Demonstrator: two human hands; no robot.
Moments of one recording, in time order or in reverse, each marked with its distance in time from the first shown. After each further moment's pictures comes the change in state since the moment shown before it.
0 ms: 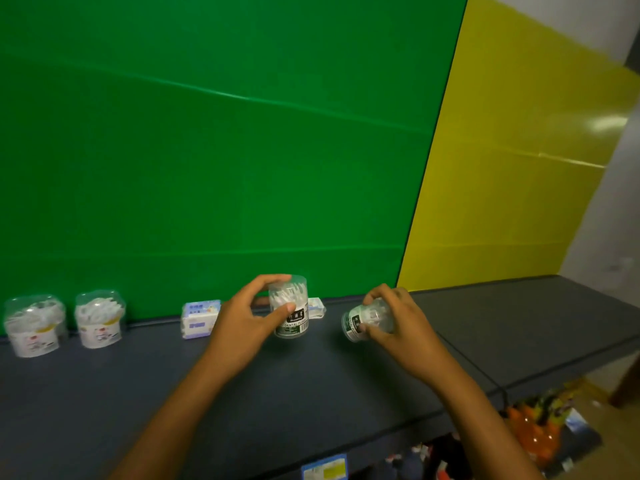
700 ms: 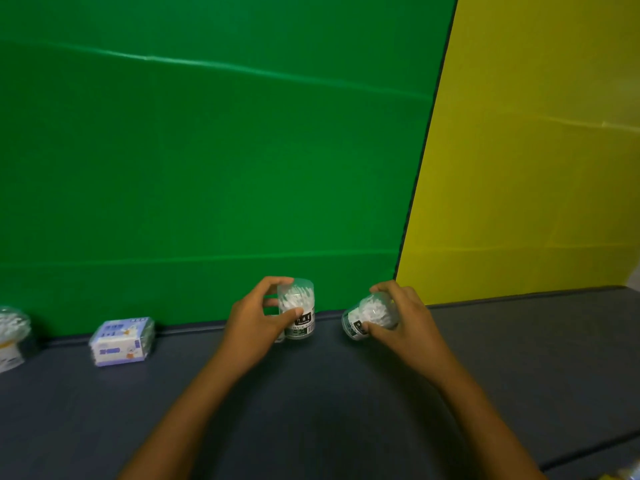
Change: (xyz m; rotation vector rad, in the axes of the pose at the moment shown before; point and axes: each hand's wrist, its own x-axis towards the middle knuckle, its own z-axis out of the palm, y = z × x) left_hand 0.105 -0.062 0.141 0.158 0.096 -0.147; right_hand 0.100 0.170 -0.012 0.078 -0.031 -0.011
